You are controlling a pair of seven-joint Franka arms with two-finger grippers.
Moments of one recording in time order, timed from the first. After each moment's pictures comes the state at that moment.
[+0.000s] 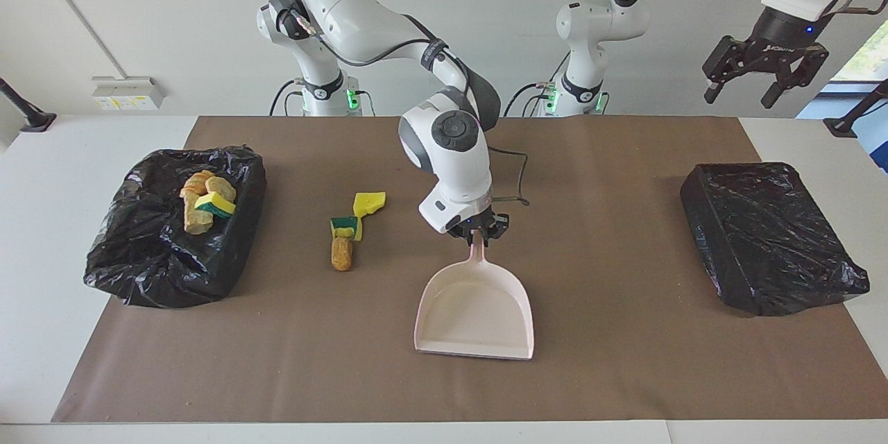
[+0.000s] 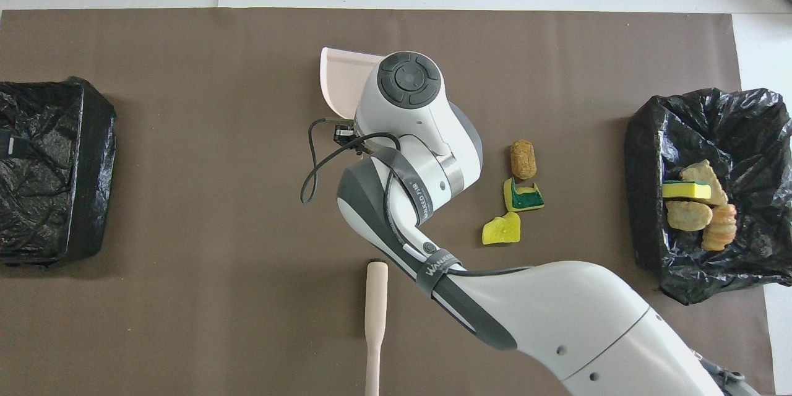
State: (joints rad) left arm 0.02 -0.05 -0.02 -1.44 -0.05 1.50 0.14; right arm 0.42 0.69 0.22 -1.26 0.01 2.02 0.72
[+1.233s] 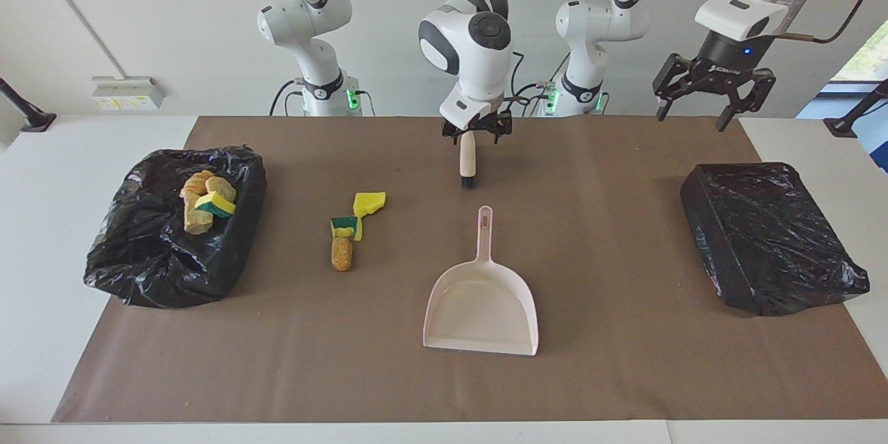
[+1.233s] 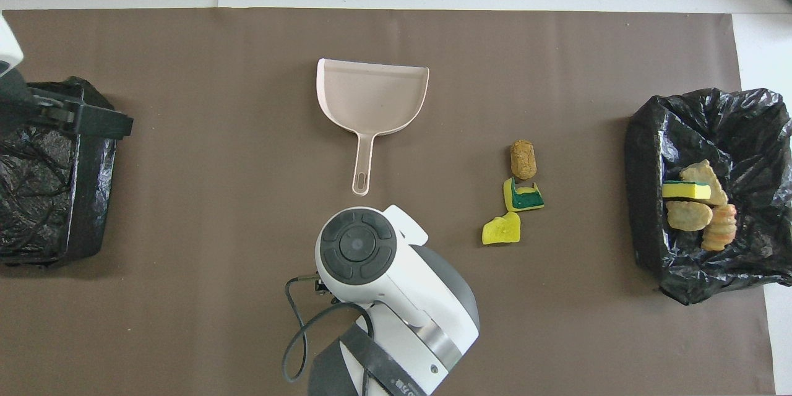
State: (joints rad) left arm -0.13 0.04 -0.07 -1.46 -0.05 1.66 0.14; right arm 0.54 0.18 0.28 -1.86 0.14 1.92 0.75
